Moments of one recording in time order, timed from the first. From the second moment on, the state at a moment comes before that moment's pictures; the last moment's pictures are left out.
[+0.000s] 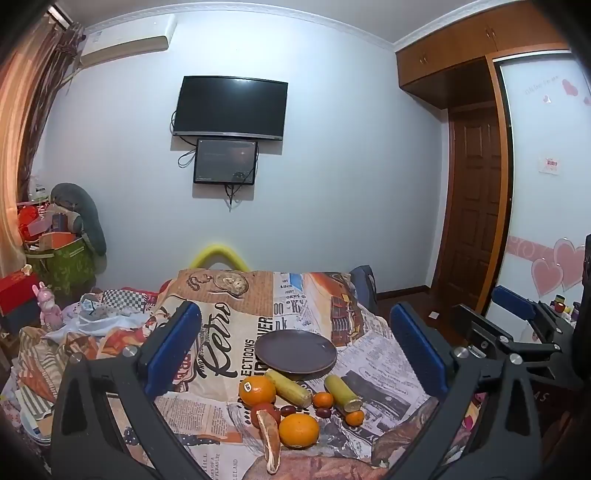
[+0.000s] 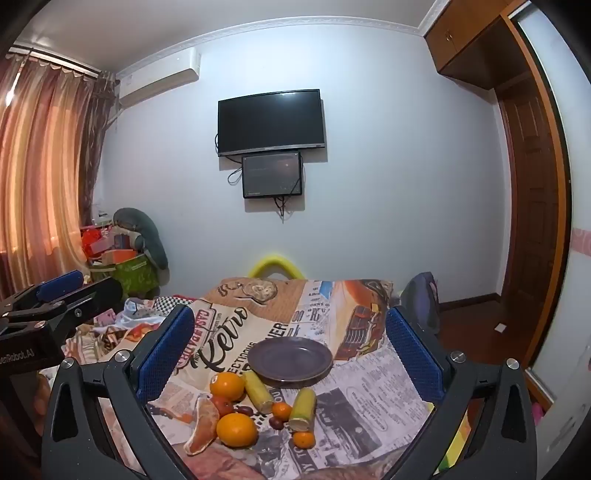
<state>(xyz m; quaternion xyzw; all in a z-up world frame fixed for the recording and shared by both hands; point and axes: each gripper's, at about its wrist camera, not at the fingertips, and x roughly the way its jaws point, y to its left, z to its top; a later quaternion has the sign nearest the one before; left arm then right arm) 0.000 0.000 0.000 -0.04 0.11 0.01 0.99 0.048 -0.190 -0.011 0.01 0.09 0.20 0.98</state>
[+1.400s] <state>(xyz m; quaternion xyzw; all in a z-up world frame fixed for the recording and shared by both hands) 0.003 -0.001 -0.003 -0.04 0.10 0.01 0.99 0.048 -0.187 -0.013 0.01 0.09 0.21 0.97</state>
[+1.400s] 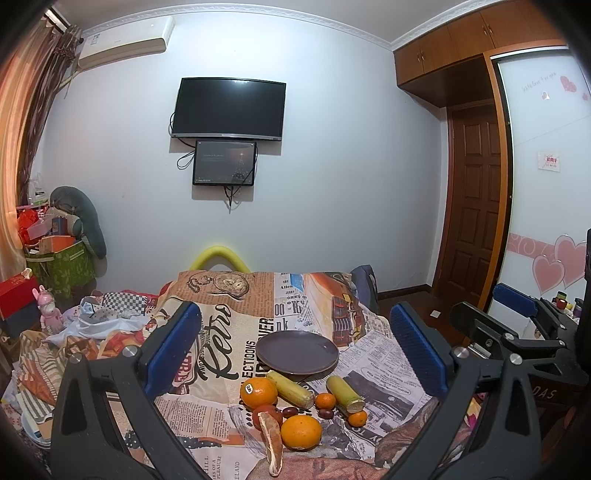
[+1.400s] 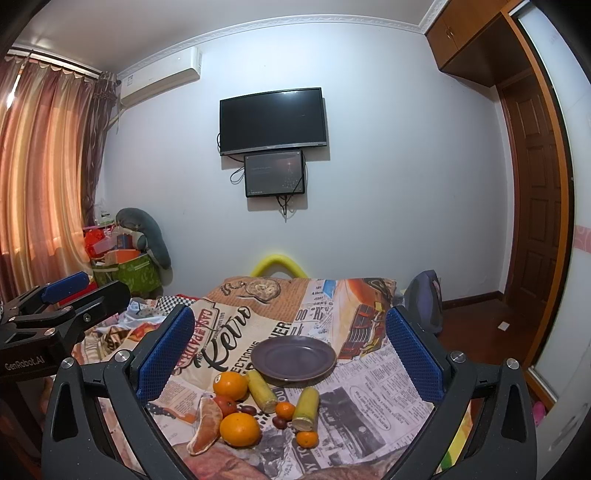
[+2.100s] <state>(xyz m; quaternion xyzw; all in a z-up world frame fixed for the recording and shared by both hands) 0.003 -0.002 -0.002 -0.03 0.10 0.01 0.99 0.048 -0.188 -0.011 0.01 0.09 0.21 0.97</state>
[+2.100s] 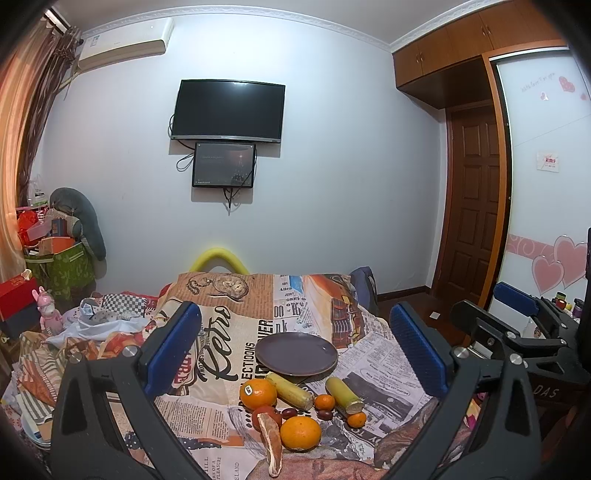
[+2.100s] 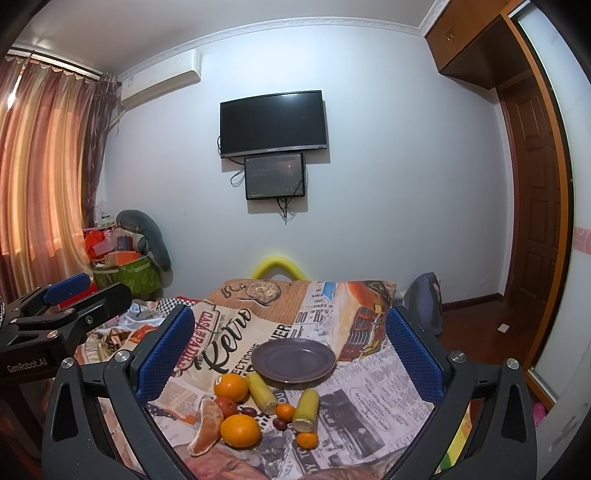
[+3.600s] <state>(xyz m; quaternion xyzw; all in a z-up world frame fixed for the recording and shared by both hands) 0.069 0.019 -0.084 -0.03 0.24 0.03 0.97 0.103 -0.178 -0.080 -0.04 0.21 0.17 0.96</state>
